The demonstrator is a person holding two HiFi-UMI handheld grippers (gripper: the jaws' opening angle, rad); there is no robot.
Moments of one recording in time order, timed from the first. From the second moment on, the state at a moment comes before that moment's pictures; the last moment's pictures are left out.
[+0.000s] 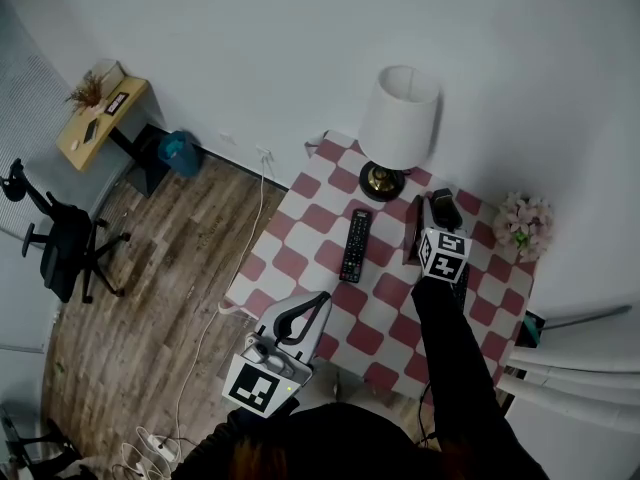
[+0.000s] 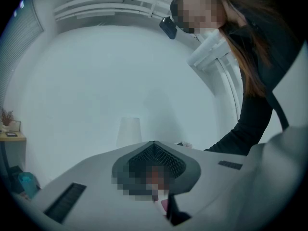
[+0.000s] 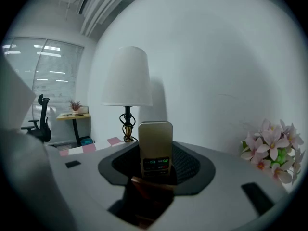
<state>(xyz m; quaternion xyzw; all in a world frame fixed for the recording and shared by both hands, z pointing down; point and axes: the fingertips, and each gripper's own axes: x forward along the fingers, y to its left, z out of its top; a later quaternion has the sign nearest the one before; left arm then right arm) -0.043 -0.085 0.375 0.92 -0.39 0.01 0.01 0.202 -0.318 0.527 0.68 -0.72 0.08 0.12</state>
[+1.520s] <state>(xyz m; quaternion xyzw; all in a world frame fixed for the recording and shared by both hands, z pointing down) -0.031 -0.068 0.370 0.93 -0.37 0.00 0.01 0.206 -0.310 0.474 0.66 -0.74 0.02 0.10</state>
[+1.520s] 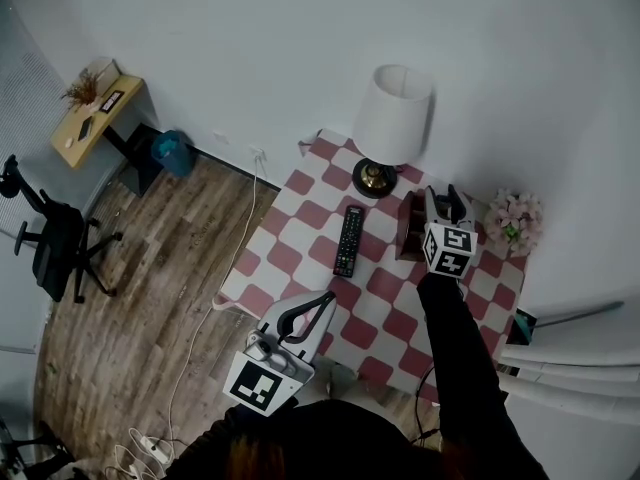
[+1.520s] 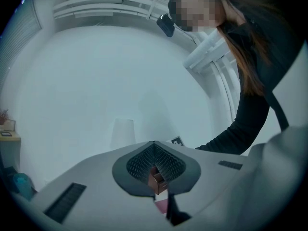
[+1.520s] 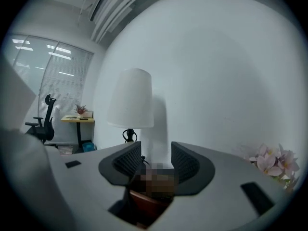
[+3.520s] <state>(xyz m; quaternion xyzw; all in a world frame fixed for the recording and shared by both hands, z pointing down) 0.016 -0.050 0.363 0.95 -0.31 -0.02 0.00 0.167 -0.068 0.364 0.61 -0.79 -0.01 -0.03</state>
